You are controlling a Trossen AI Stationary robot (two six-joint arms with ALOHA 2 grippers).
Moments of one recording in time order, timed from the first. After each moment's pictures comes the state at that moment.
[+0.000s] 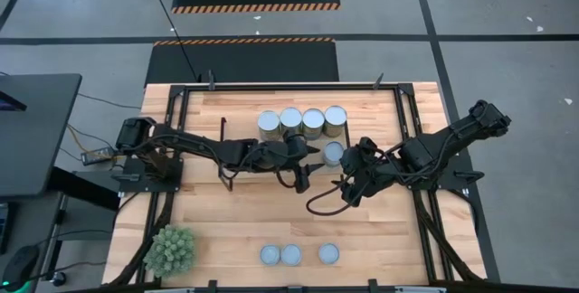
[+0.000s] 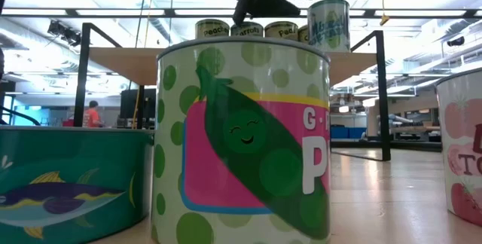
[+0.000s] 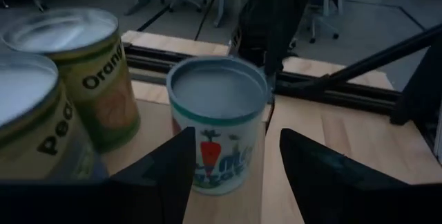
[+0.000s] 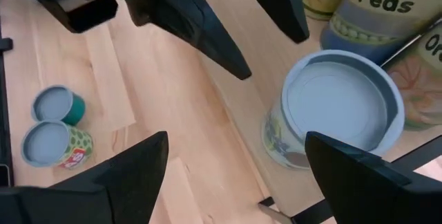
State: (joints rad) left arm -0.12 1.73 1.24 0.18 -0.32 -0.19; right arm 0.46 1.36 1.33 -0.98 0.50 0.73
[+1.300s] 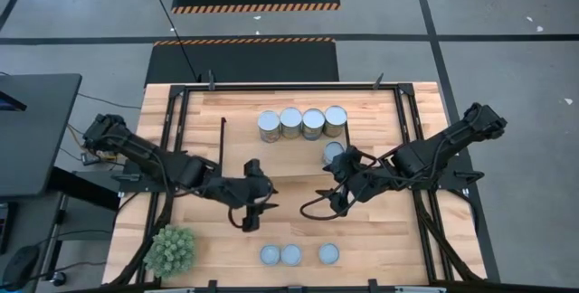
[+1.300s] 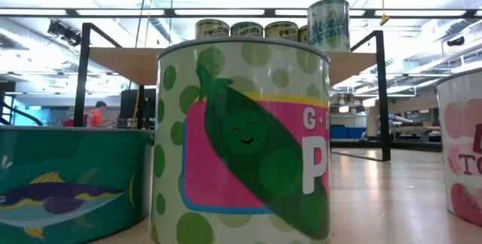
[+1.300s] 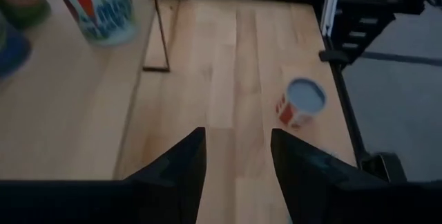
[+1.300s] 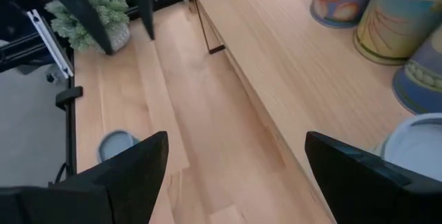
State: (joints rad) left arm -0.44 1.44 1.24 -0.43 -0.34 -0.37; right arm 0.47 1.41 1.32 -0.70 0.50 0.70
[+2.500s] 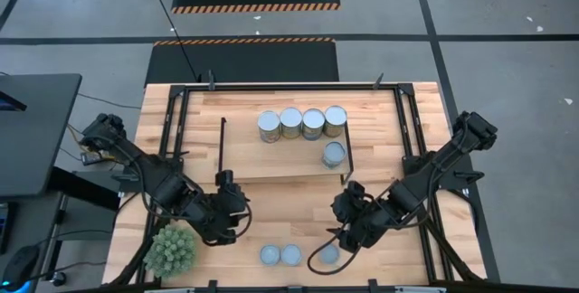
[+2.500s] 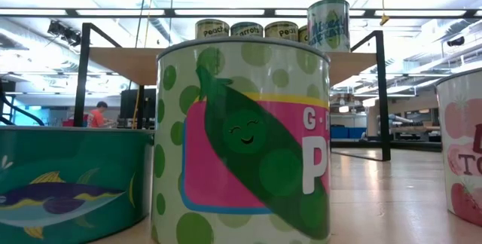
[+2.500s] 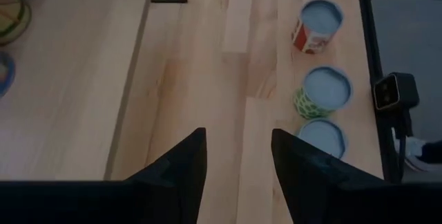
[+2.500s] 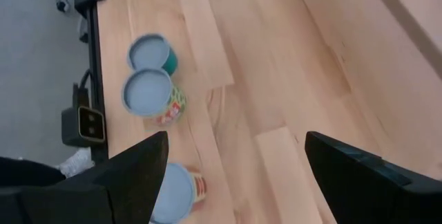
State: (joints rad) left arm -0.66 1.43 1.35 -0.87 -0.51 -0.61; right arm 0.67 1.55 1.28 -0.71 0.44 0.86
